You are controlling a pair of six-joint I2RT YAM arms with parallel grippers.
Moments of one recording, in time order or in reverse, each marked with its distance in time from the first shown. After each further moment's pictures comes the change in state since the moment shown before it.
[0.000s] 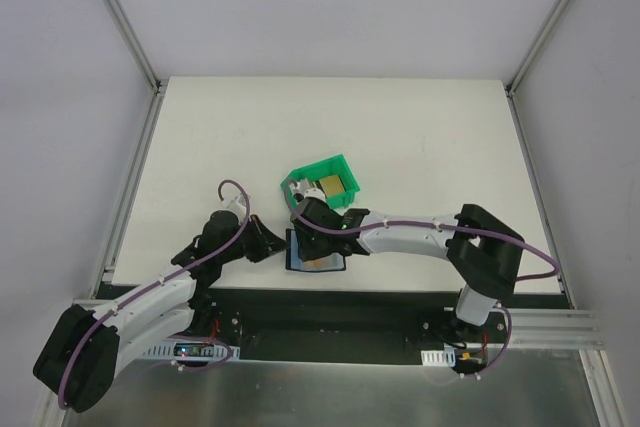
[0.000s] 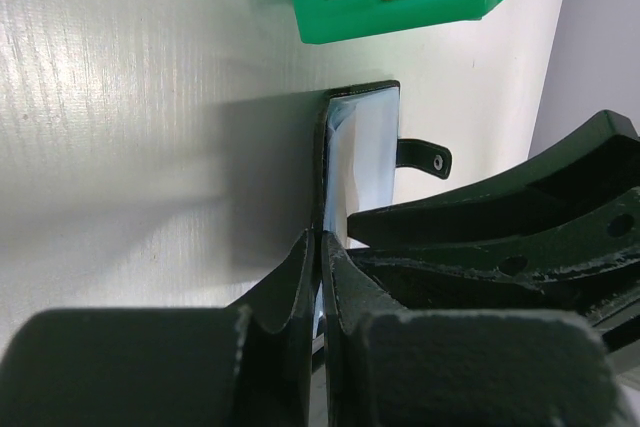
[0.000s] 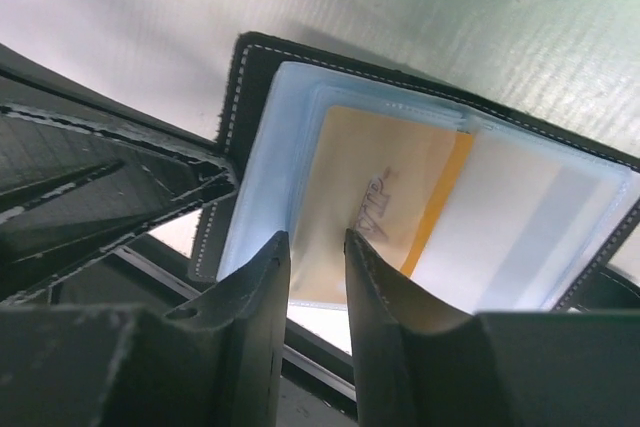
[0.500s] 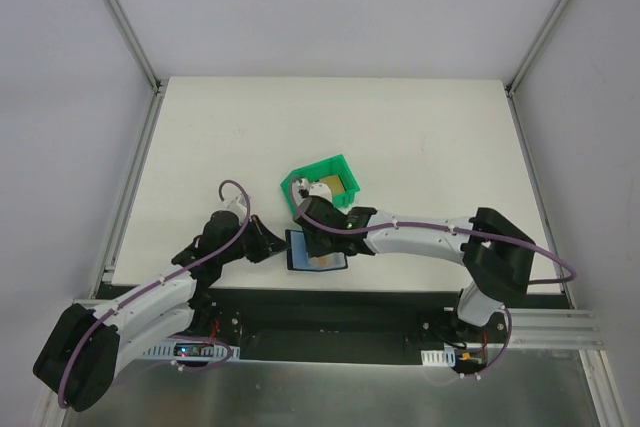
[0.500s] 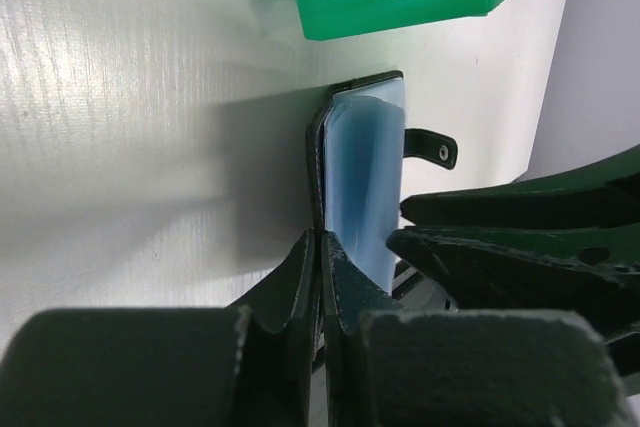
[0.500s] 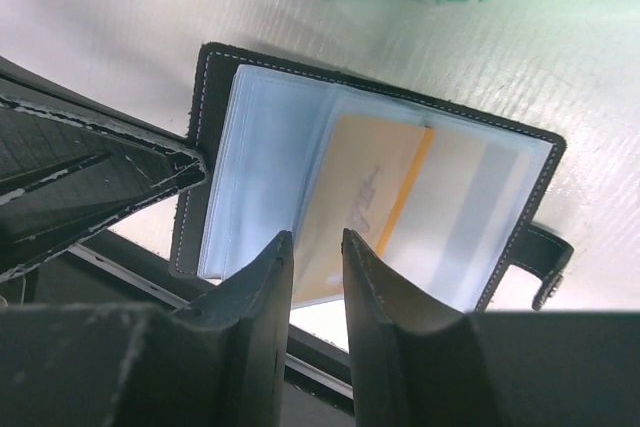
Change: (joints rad) left arm 0.000 0.003 0.000 -0.001 0.000 0.001; right arm 0.010 -0.053 0.013 -0.101 0.112 -0.018
